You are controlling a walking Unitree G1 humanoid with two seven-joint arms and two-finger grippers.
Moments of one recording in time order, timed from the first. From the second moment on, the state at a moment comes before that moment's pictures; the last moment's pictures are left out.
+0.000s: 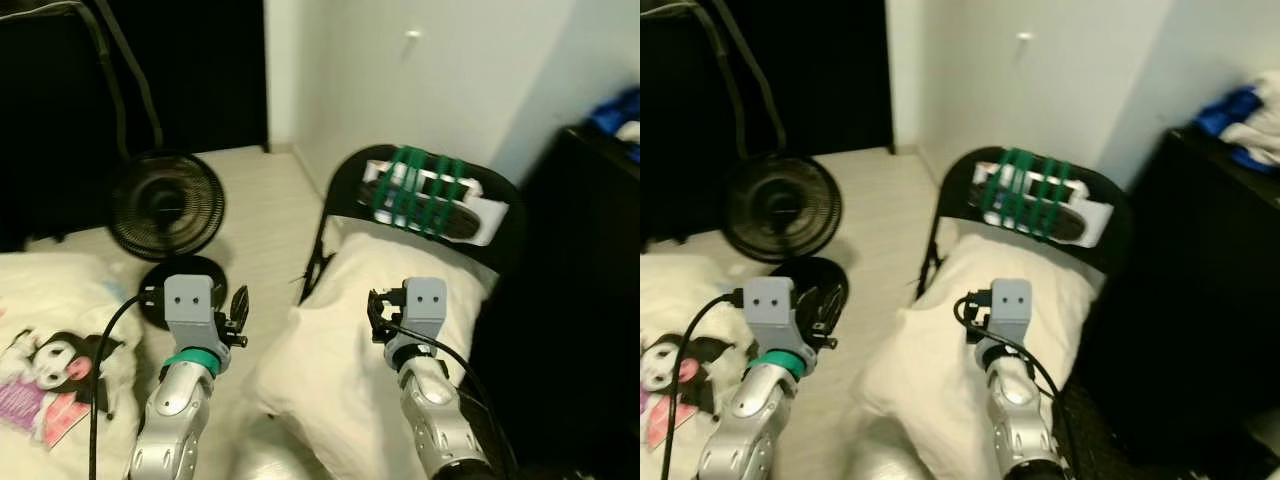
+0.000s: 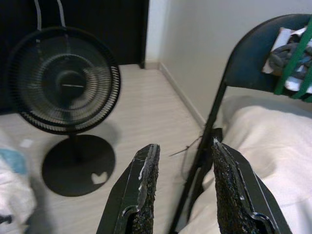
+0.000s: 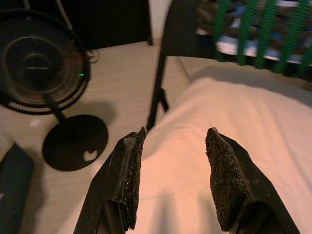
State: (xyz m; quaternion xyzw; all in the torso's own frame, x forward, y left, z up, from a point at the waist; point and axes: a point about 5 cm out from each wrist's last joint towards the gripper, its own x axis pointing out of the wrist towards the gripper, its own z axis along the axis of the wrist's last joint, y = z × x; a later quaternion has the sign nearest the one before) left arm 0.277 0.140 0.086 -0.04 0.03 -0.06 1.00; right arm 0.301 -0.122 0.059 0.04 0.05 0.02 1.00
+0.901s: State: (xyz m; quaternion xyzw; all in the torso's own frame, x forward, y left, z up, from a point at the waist) left arm 0.278 0.146 0.093 -0.03 0.03 -0.04 1.00; right arm 0.303 -0.116 0.061 0.06 0.04 0.03 1.00
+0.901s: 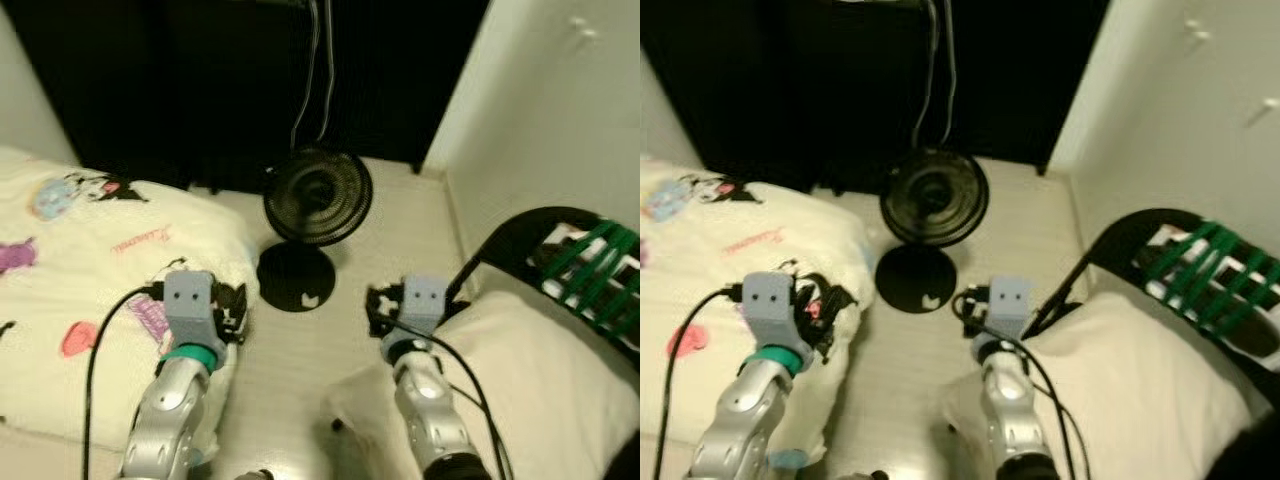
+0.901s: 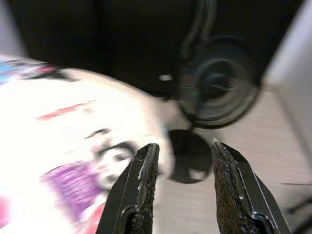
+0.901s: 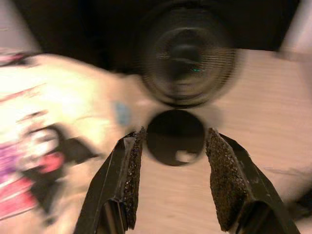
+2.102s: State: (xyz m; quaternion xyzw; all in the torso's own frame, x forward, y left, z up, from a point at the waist) left arm 0.274 0.140 0.068 -0.01 0.09 -0.06 0.99; right arm 0.302 -0.116 0.047 0.05 0.07 0.03 1.00
